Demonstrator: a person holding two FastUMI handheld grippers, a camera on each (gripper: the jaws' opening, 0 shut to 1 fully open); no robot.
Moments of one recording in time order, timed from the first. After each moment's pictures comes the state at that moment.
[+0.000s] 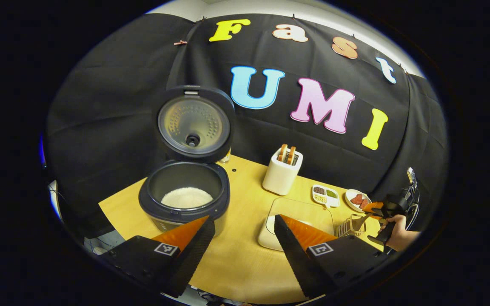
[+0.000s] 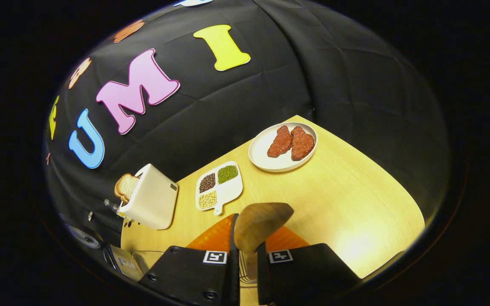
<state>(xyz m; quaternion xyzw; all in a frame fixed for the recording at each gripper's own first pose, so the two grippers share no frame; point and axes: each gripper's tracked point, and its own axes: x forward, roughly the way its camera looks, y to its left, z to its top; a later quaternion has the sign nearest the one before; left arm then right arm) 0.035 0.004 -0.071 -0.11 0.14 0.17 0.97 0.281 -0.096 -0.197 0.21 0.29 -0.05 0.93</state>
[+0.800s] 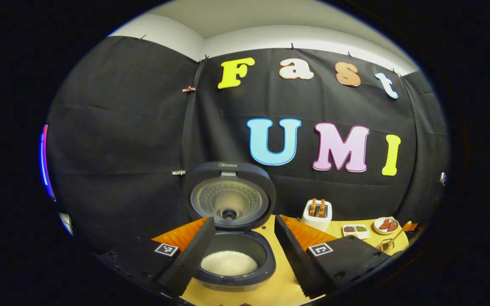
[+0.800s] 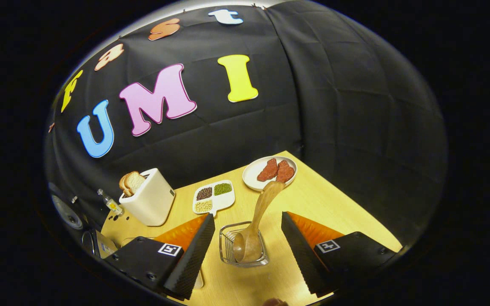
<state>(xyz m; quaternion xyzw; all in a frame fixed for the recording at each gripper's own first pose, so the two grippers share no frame) 0.053 0.130 0.052 0.00 -0.03 0.22 0.98 0.189 -0.104 -0.110 0.10 0.18 -0.08 0.97</state>
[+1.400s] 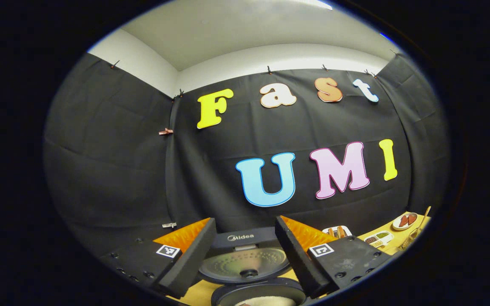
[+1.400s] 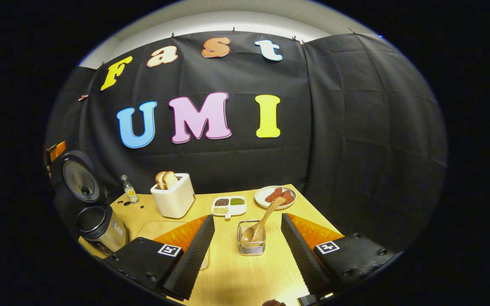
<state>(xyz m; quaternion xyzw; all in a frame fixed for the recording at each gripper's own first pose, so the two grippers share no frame) 0.135 0.201 0.145 0.11 -0.14 0.16 0.97 0.065 -0.050 -0.026 0.02 0.10 -0.04 0.99</state>
